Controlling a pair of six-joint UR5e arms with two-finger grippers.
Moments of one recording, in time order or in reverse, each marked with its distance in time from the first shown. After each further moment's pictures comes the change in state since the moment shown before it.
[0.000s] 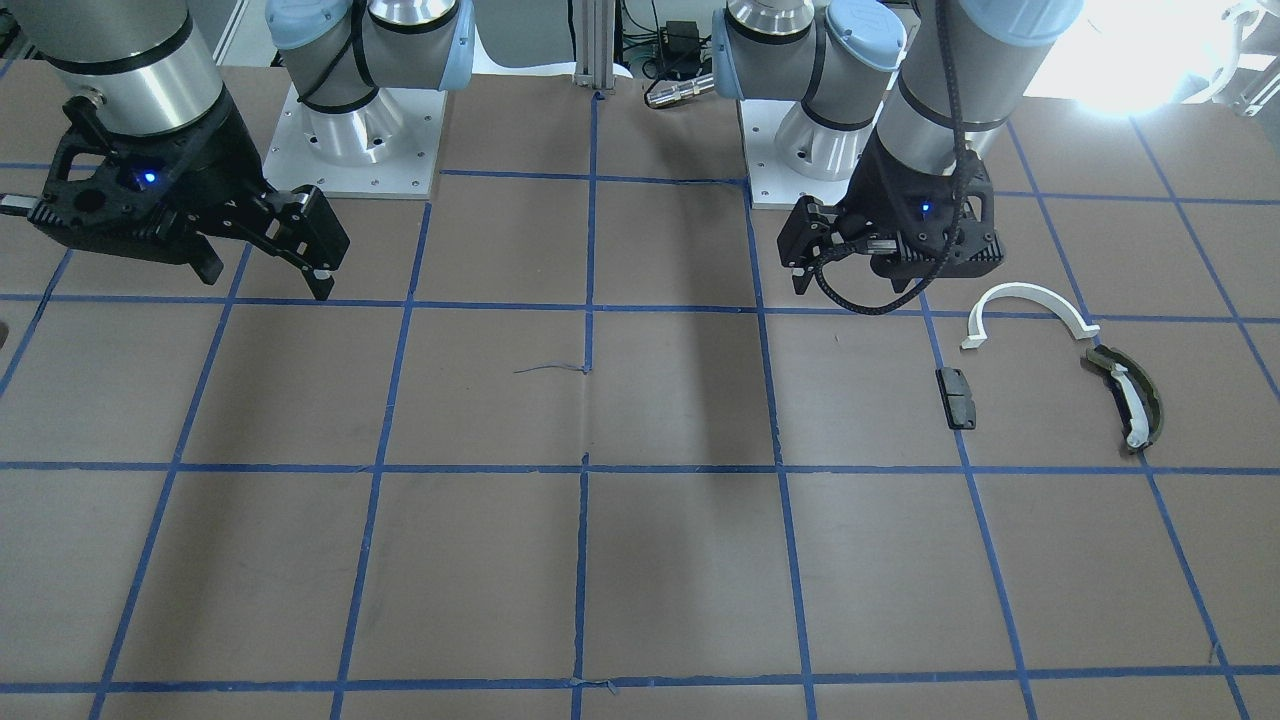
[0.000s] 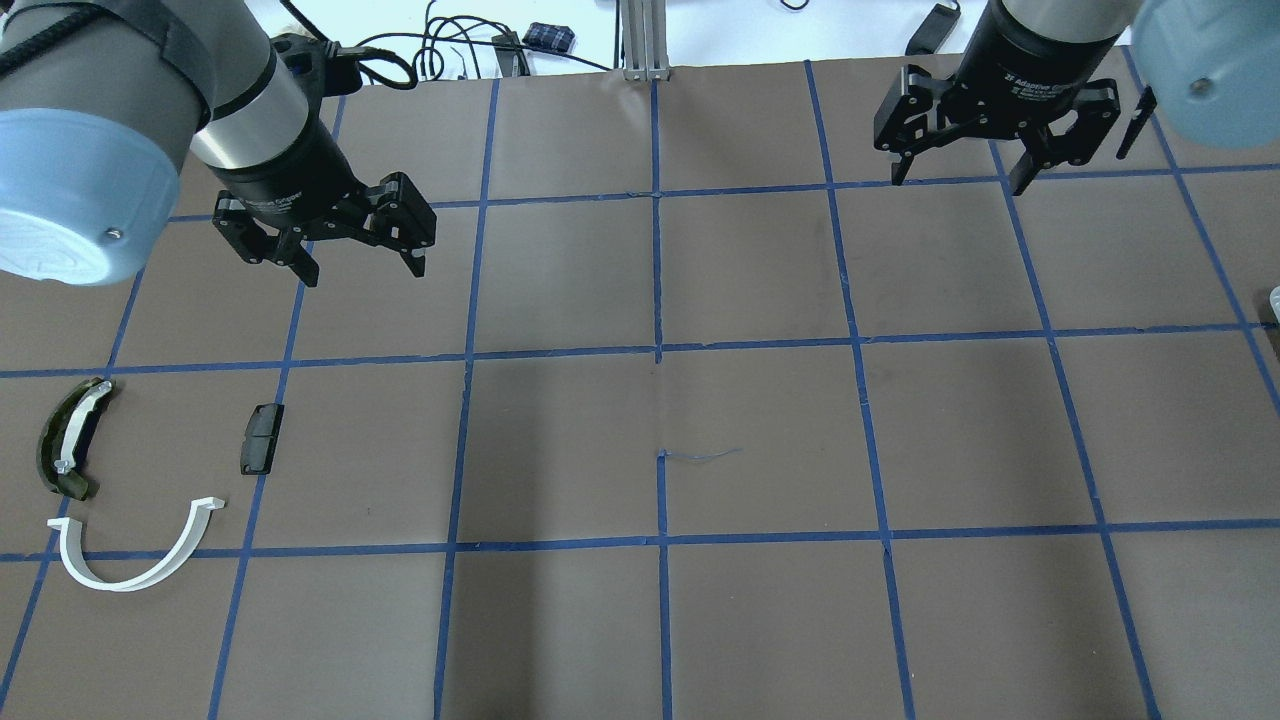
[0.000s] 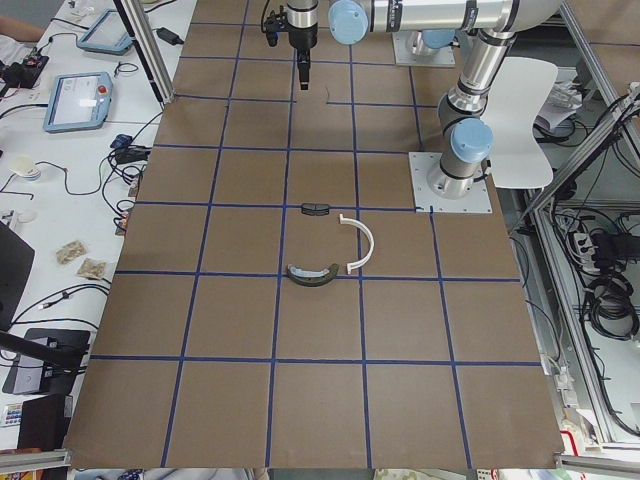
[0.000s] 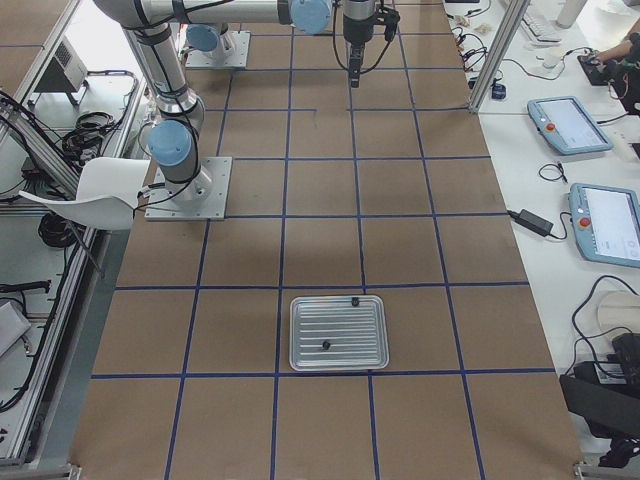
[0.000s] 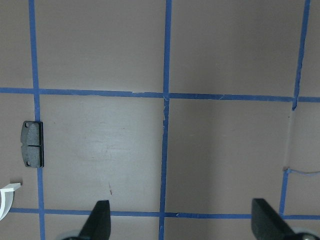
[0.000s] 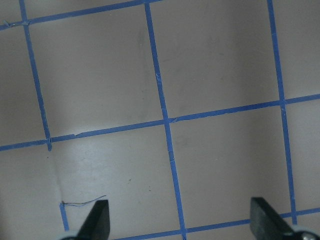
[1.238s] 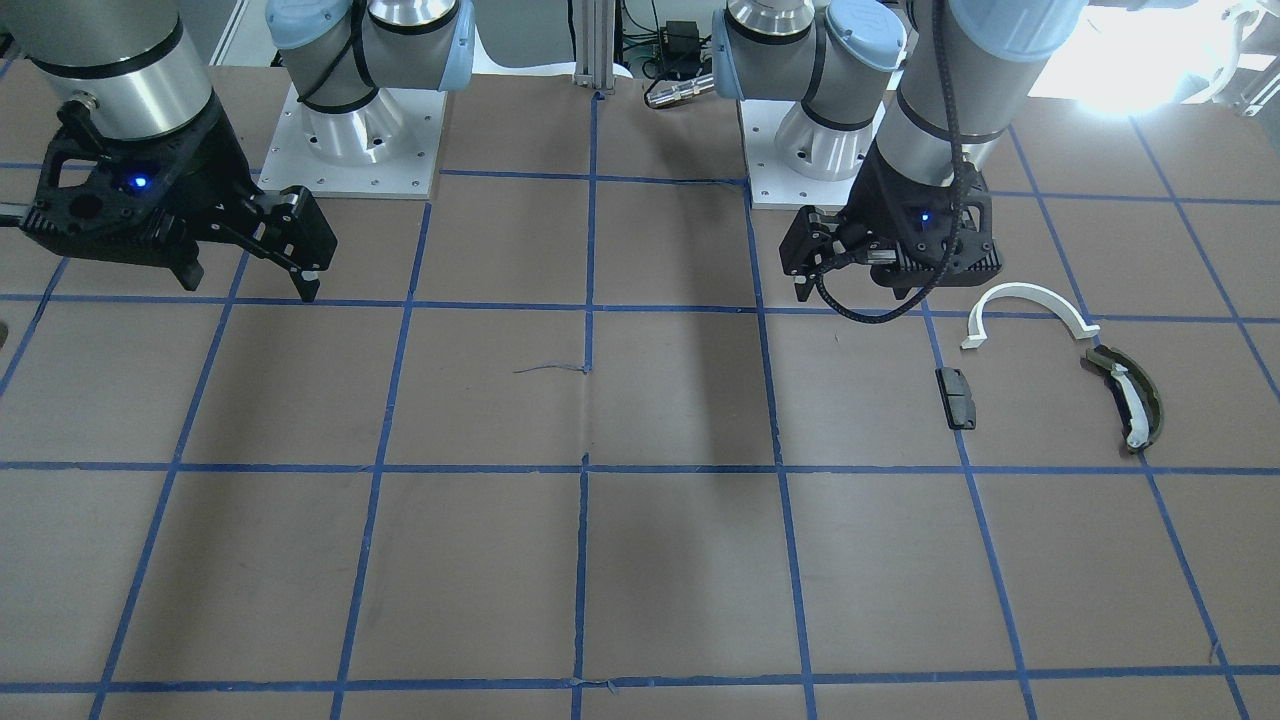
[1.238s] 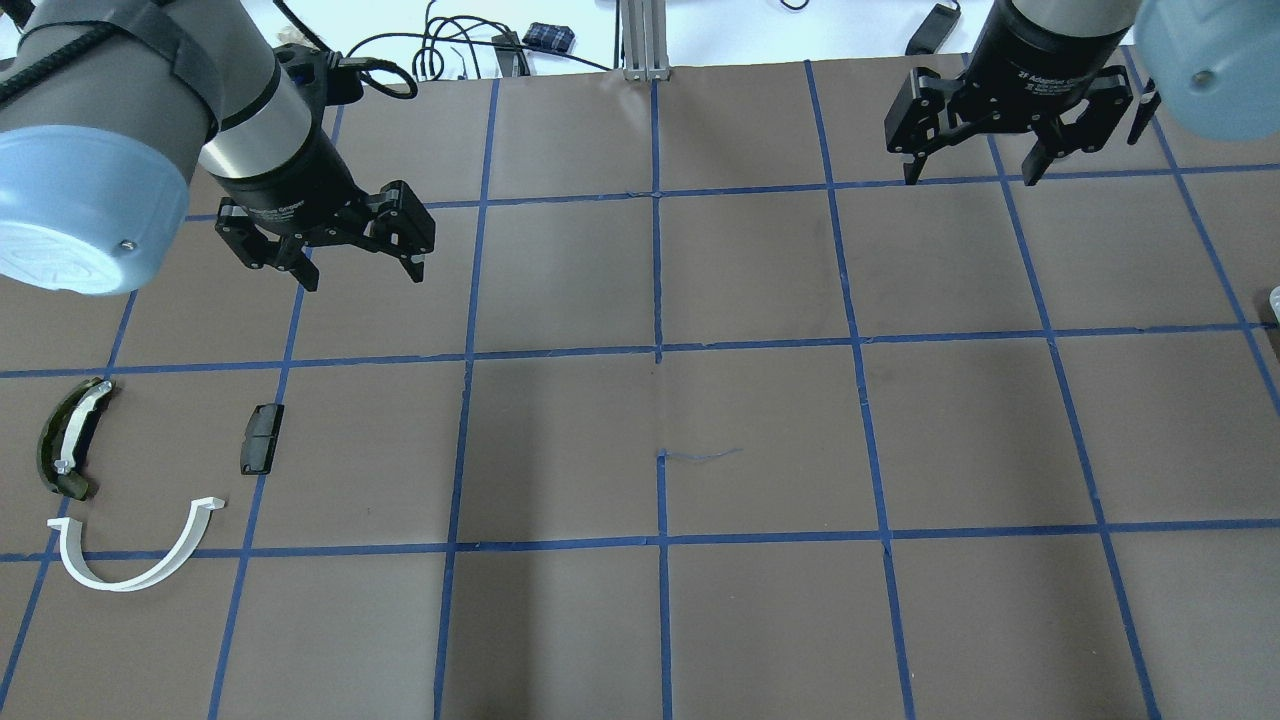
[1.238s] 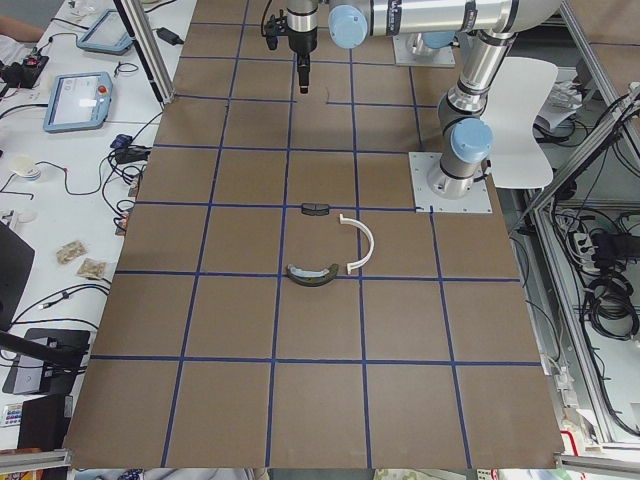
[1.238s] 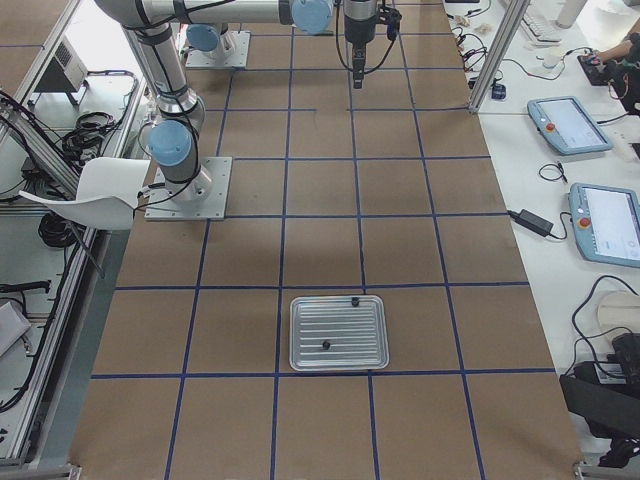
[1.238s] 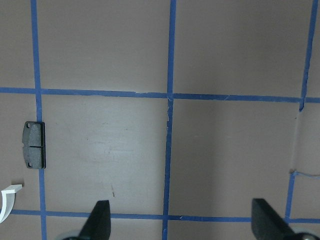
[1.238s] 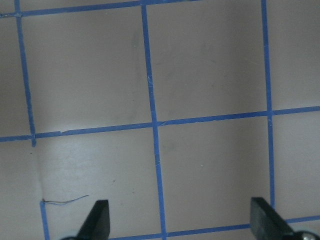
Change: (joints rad) left arm 0.005 -0.002 -0.022 0.025 0.008 0.004; right arm -0.014 0.008 -0.006 -0.002 -0.053 -0.100
